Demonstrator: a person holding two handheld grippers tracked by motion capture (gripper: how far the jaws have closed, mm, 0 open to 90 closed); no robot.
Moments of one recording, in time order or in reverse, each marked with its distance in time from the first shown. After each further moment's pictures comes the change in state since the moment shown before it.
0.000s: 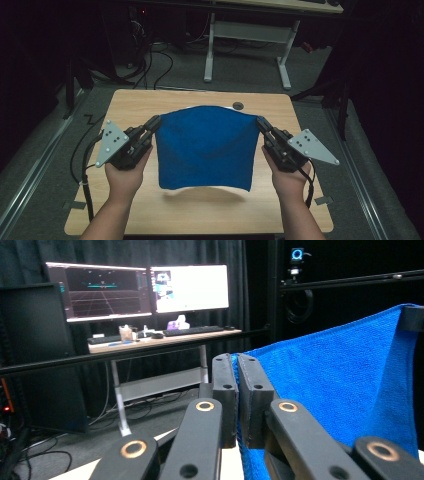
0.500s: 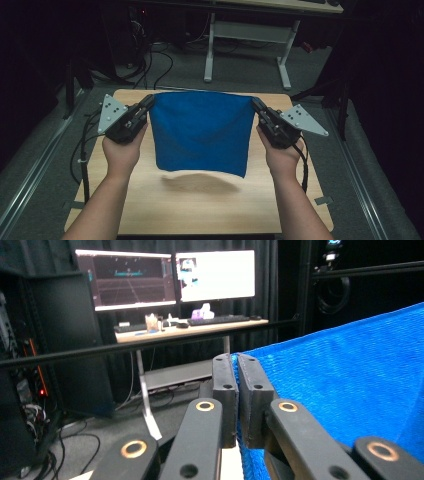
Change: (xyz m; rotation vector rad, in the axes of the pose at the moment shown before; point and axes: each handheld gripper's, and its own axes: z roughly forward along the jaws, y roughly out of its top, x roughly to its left) left arm 0.041 0.007 0.038 0.055 0.076 -0.015; right arm -0.019 0.010 0.045 0.034 -0.027 0.038
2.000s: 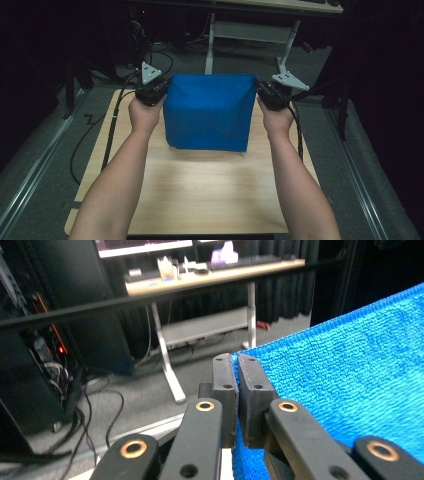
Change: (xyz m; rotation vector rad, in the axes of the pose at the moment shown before) left arm 0.039 -0.023 0.136 0.243 0.069 0.041; right arm -0.082 -0.030 0.106 0.198 -0.119 0.071
